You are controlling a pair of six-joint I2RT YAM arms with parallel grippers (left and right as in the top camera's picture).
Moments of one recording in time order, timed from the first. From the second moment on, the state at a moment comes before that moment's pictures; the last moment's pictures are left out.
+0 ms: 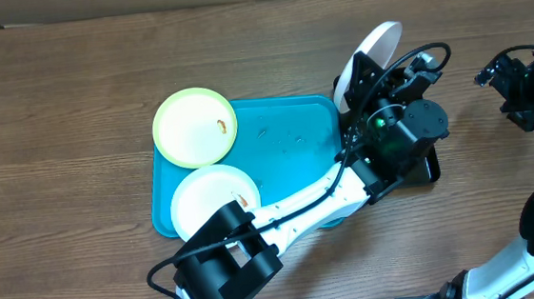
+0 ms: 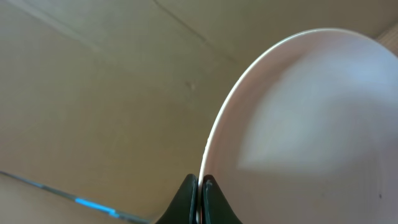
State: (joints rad) left arm -1.04 2.05 1.56 0.34 -1.23 0.76; right arm -0.45 1.87 1.49 -0.90 -0.21 0.44
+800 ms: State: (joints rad) left arm -0.90 2.04 1.56 -0.18 -0.92 0.01; right arm -0.45 1.87 1.49 -0.90 -0.21 0.44
